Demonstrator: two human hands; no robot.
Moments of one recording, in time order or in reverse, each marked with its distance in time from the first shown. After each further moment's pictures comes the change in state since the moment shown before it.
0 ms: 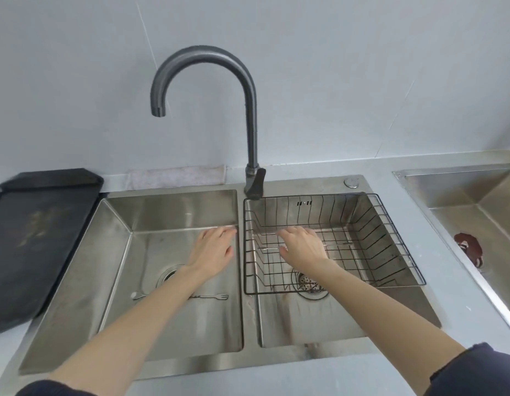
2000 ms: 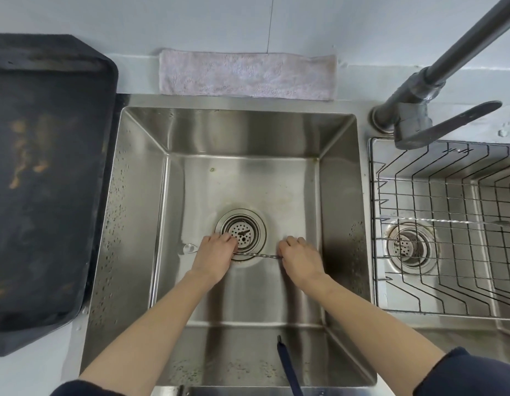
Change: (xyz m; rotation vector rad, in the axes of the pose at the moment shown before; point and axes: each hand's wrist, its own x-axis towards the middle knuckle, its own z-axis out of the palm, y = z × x) left_hand -0.023 -0.201 0.148 -0.098 -0.508 -0.173; right_hand 0.080 -0.154 0.187 0.002 -0.580 0.010
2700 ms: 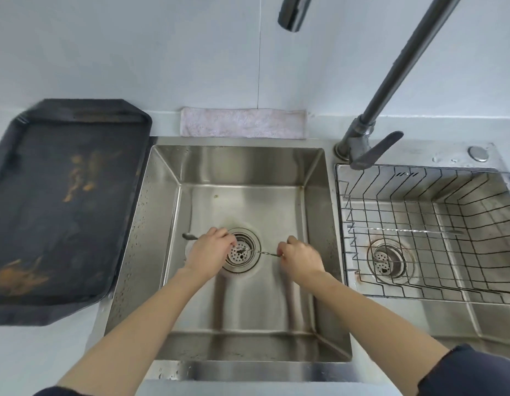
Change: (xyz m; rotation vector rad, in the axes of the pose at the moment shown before) left_hand -0.049 0.016 -0.064 -0.088 0.303 0.096; right_hand -0.050 -0.004 -0.053 0.045 0.208 0.024
